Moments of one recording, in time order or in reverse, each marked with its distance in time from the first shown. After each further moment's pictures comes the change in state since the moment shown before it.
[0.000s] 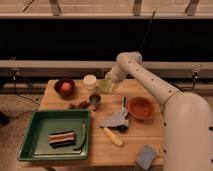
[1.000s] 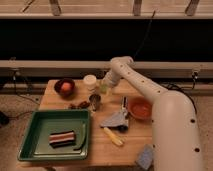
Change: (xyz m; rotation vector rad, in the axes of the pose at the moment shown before) arm -0.001 0.012 0.048 -0.084 0.029 -0.031
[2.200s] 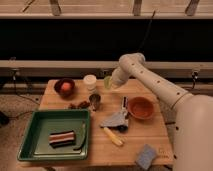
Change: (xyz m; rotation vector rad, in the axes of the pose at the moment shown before) arm 0.004 0.023 -0.083 0.088 -0.002 -0.025
